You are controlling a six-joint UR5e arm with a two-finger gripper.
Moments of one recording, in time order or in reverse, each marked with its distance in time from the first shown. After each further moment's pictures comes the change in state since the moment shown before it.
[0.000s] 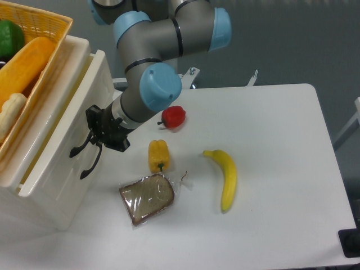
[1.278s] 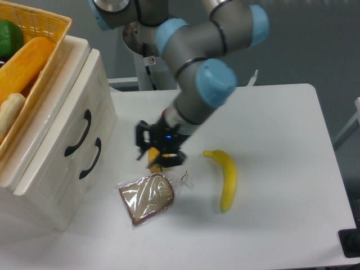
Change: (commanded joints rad) arm 0.323 -0.072 0.049 0.276 0.089 0.011
